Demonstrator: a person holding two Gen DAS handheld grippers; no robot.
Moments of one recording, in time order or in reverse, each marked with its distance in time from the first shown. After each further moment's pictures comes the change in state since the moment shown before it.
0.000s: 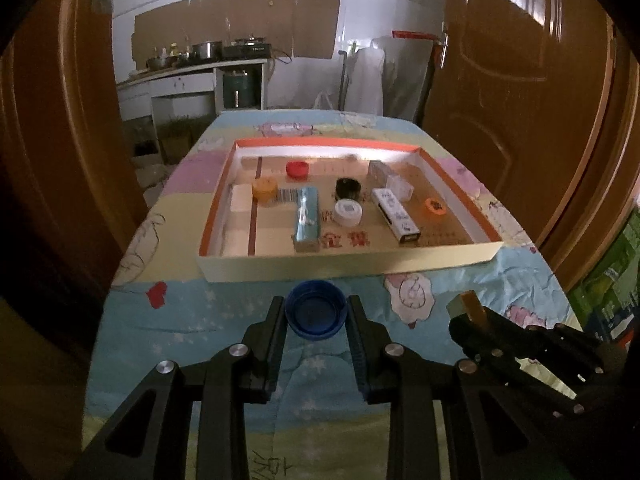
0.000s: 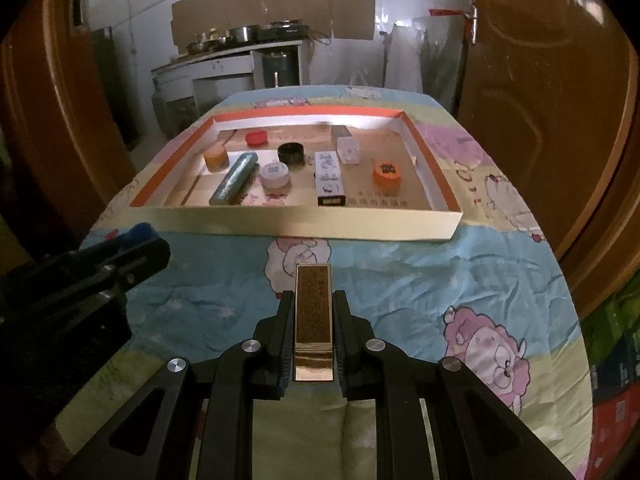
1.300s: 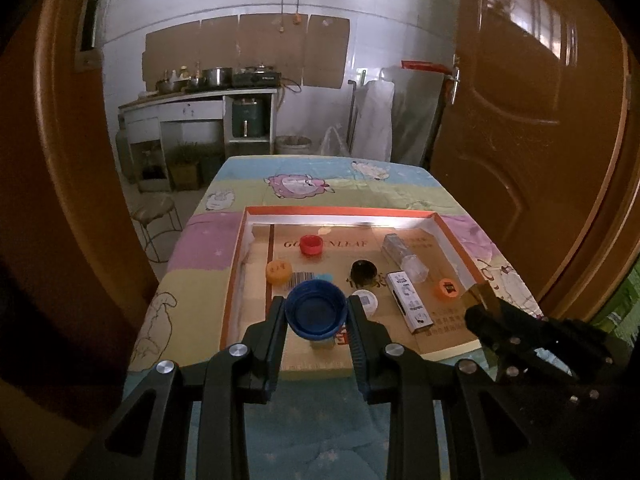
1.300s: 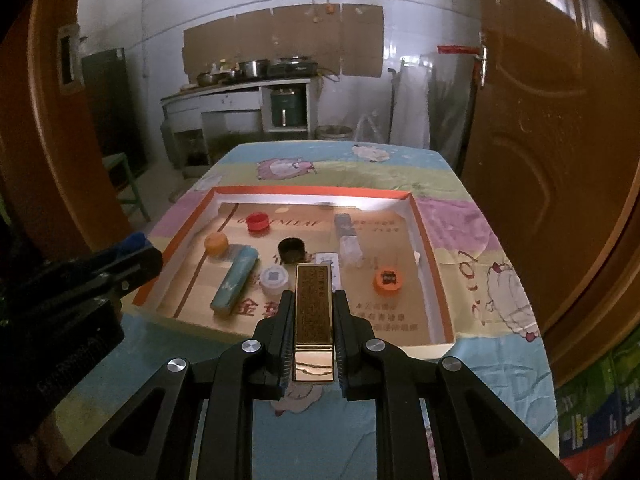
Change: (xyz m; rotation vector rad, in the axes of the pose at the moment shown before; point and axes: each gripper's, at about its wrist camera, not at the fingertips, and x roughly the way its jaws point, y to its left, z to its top) left arm 0.006 0.014 0.068 -0.022 -0.095 0.017; right arm 0.002 -0.005 0.080 -0.028 -0.122 0.015
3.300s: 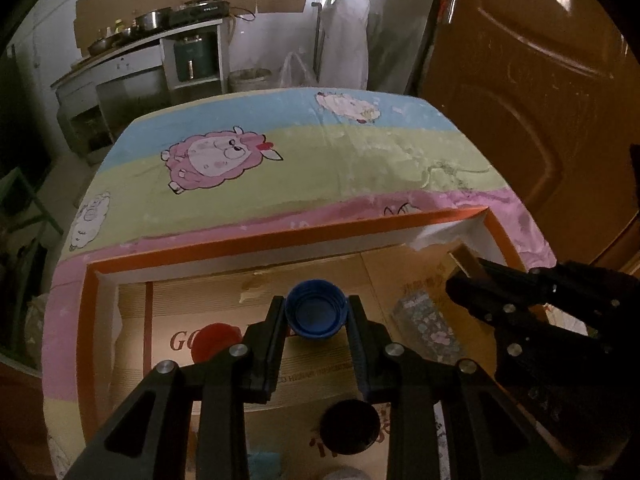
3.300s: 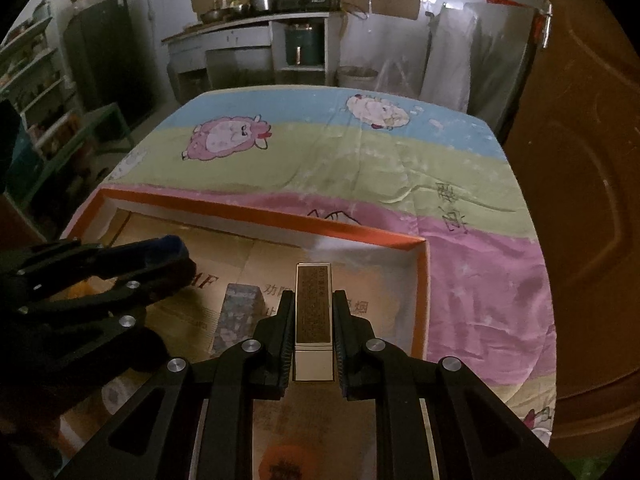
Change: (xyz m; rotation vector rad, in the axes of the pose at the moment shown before) left arm 0.217 -0.043 0.076 0.100 0.297 -0.078; right arm 0.201 -0.083 0.091 -0.096 0.250 0.092
